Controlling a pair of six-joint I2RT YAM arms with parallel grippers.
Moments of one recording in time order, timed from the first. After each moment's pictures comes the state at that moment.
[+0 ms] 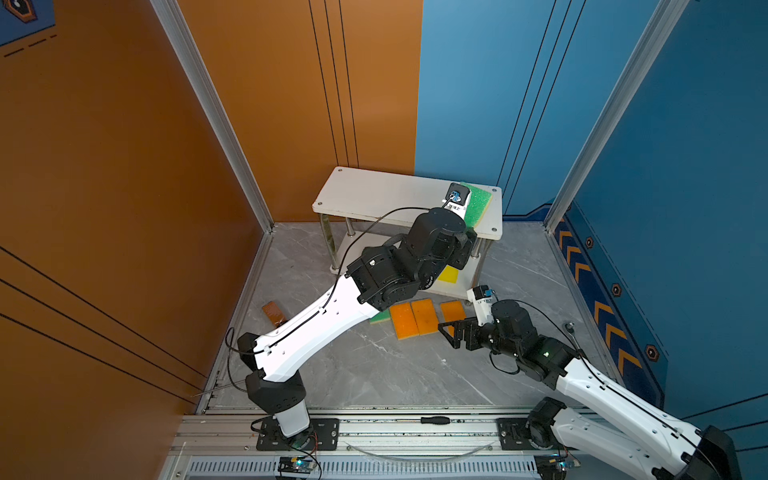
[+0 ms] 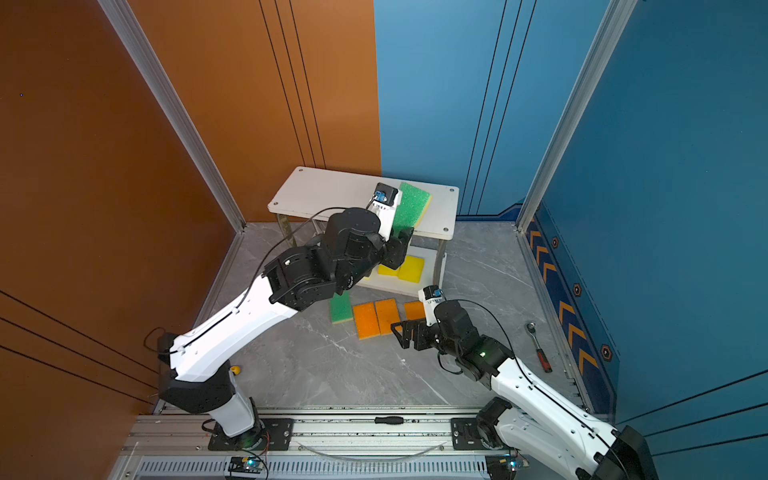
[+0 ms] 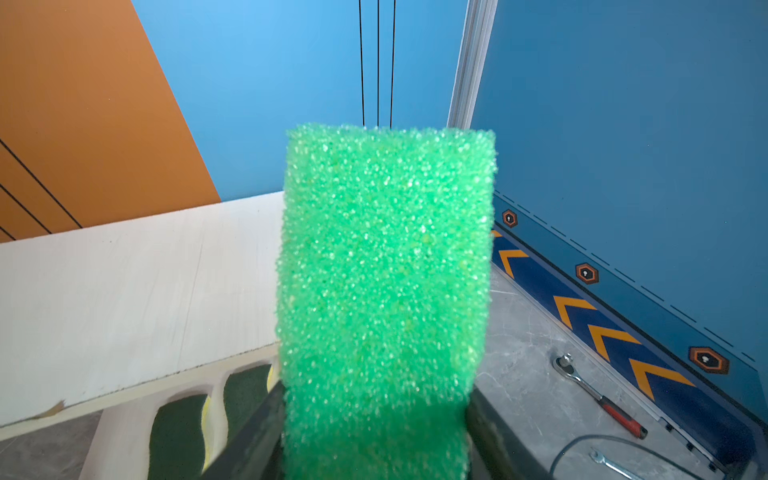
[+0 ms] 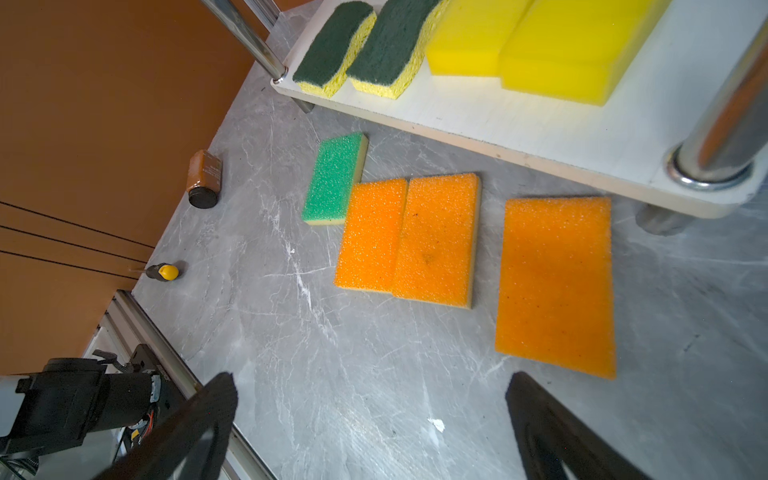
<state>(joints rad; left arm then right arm) -1.06 1.73 2.17 -0.74 -0.52 -0.19 0.66 0.88 0.59 -0.31 -0.14 0.52</state>
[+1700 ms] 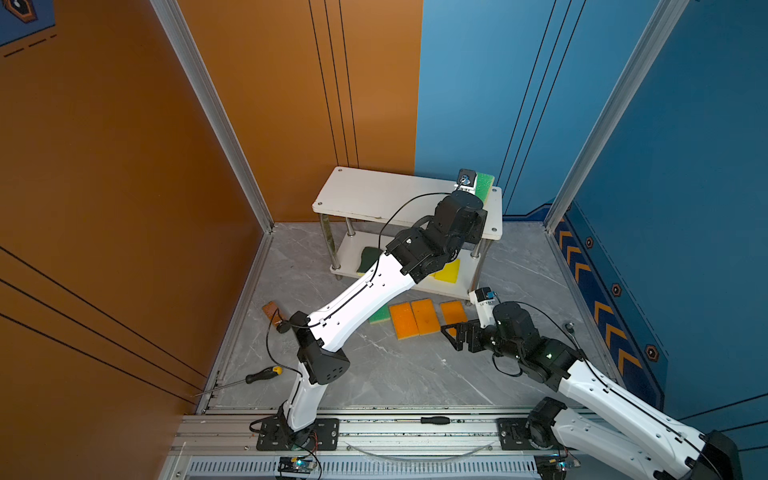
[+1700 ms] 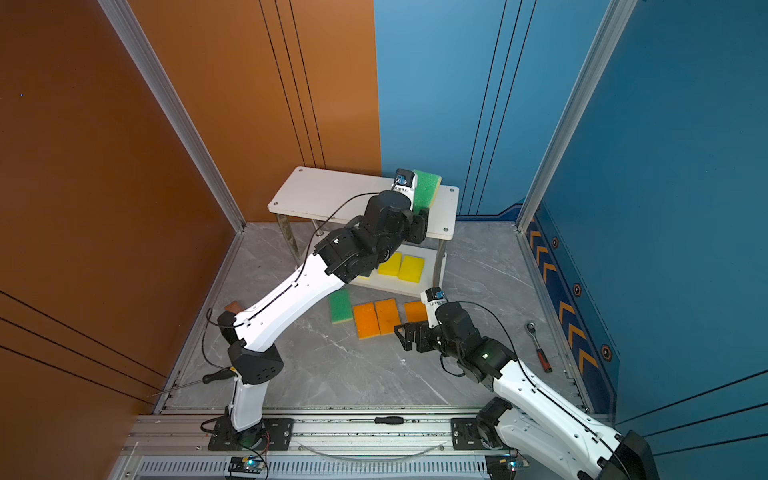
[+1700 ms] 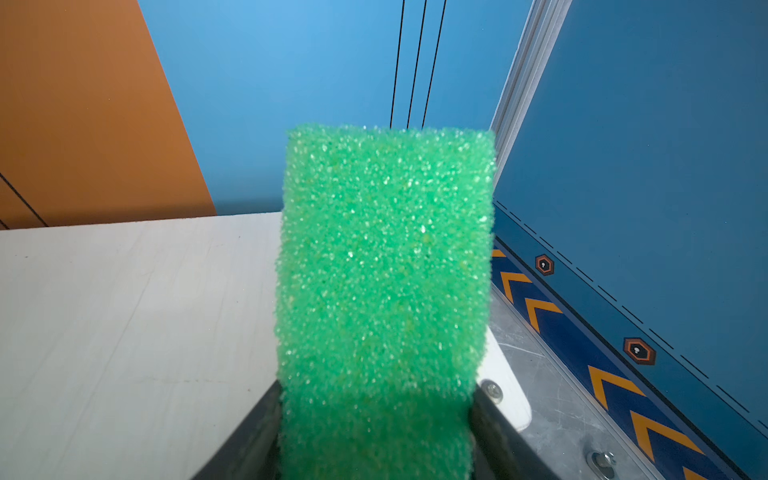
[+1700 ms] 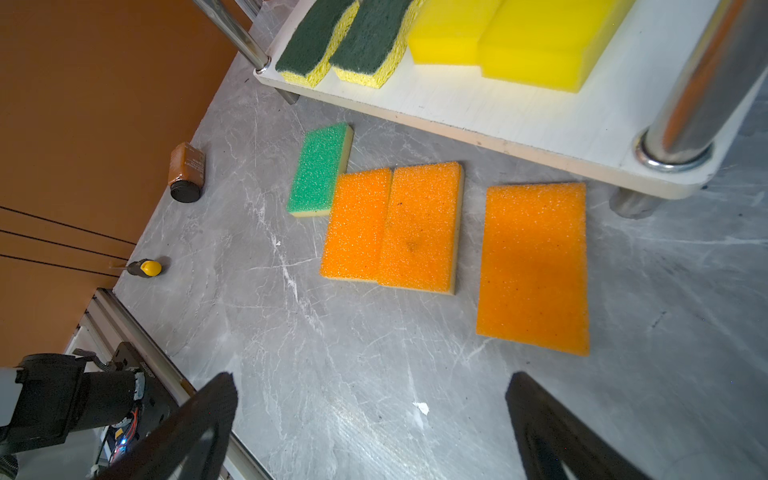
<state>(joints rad) -0.96 2.04 2.42 -0.68 -0.50 -0.26 0.66 0.86 0.59 -0.36 -0.11 0.51</state>
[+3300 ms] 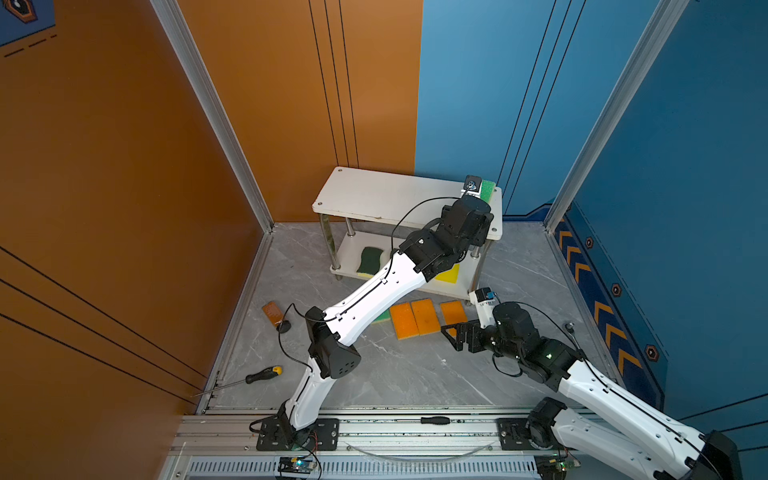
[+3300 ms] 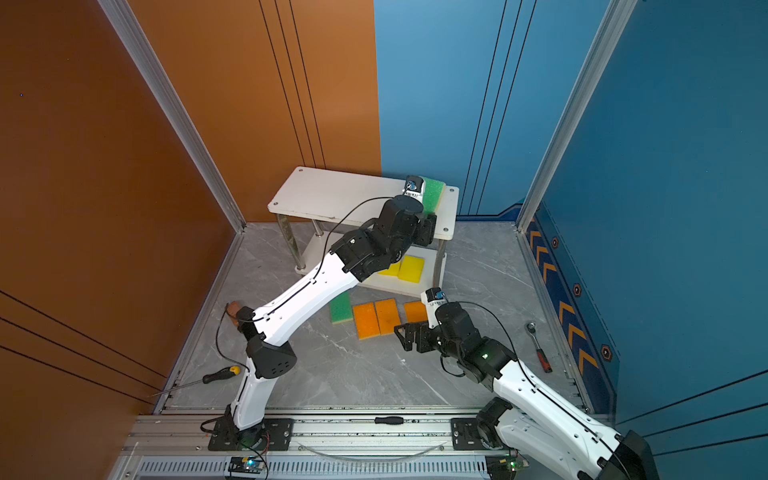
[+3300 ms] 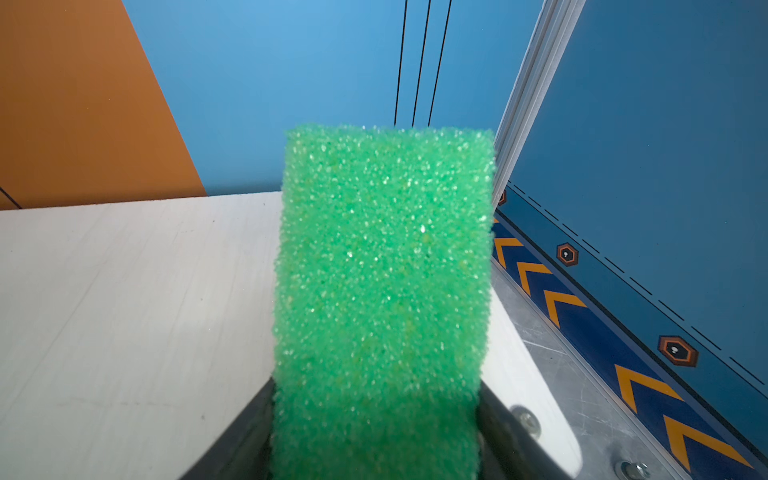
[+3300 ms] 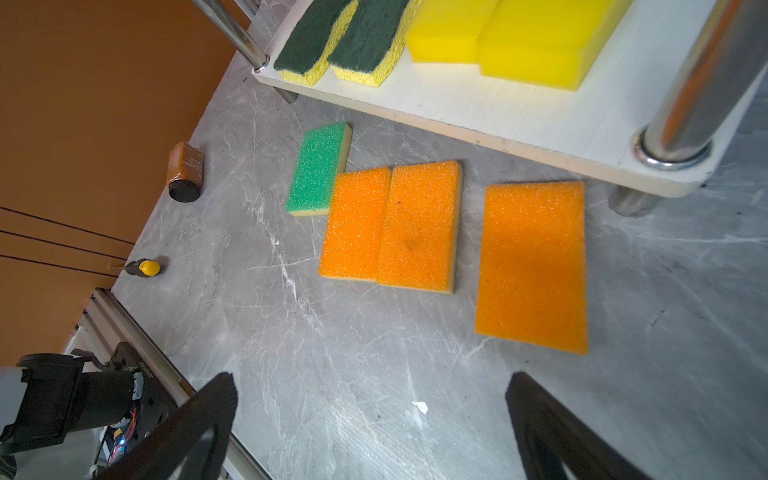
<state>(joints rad) -0.95 2.12 2.47 -0.68 -0.52 -0.26 0.66 0.86 0.59 -0.36 -0.11 0.51</state>
